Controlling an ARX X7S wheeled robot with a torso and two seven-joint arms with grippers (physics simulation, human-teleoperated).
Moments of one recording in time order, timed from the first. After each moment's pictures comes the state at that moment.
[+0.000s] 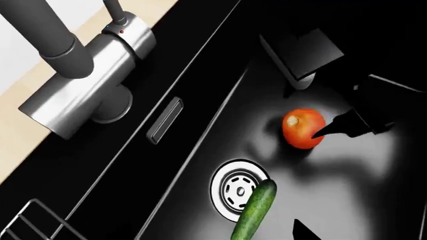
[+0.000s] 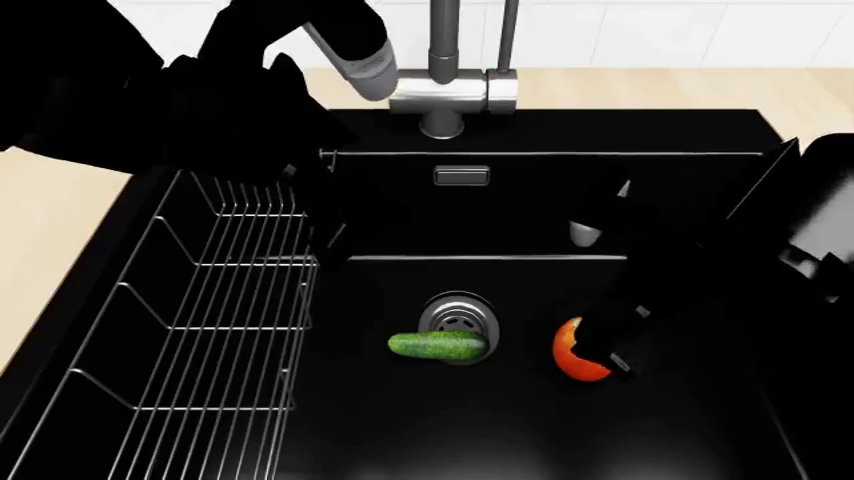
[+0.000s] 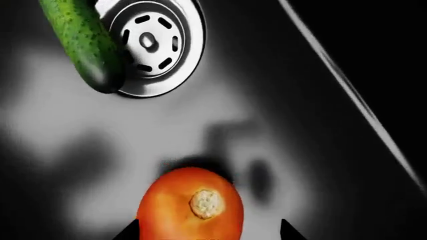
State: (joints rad) left arm -1.91 -0.59 1.13 -0.07 -1.39 -1.26 0.29; right arm 1.73 0.68 -1.62 0.20 1.05 1.13 -0.58
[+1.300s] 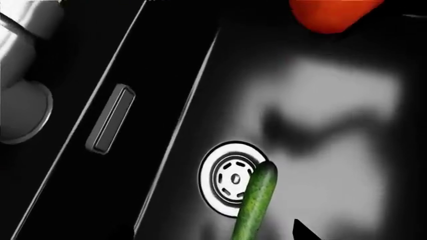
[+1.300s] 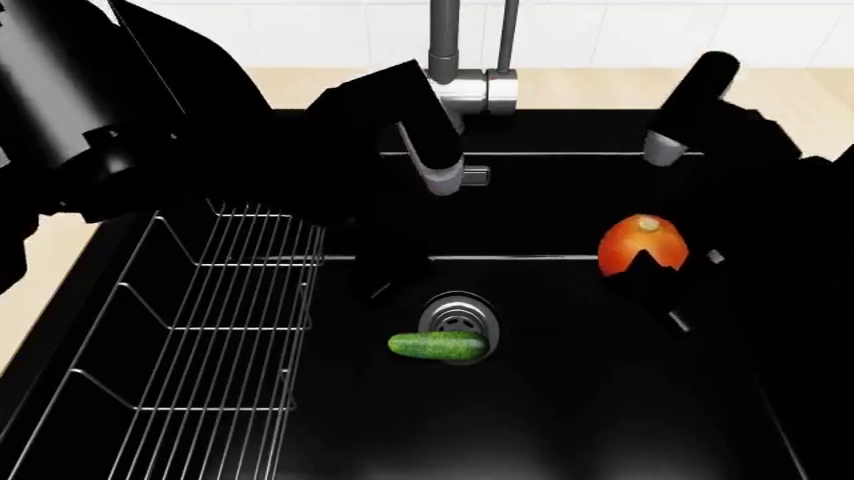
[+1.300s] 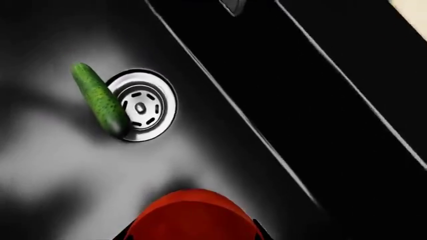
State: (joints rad) left arm -1.84 -0.45 1.34 -0.12 -1.12 -1.09 0.51; right arm 1.94 0.91 -1.43 -0.09 1.22 1.24 -0.39
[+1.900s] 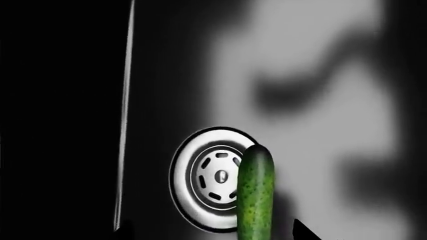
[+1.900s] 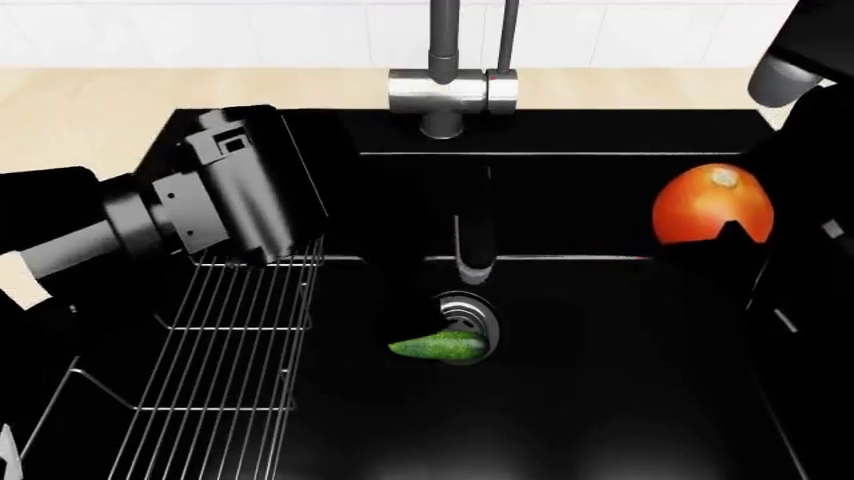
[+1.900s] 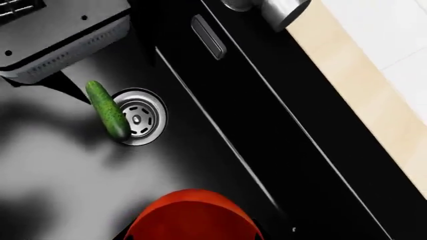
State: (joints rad) left arm -1.73 -0.26 1.61 -0.37 -0.76 -0.70 0.85; right arm 2.17 1.03 -1.34 -0.28 1.28 1.38 -0.43
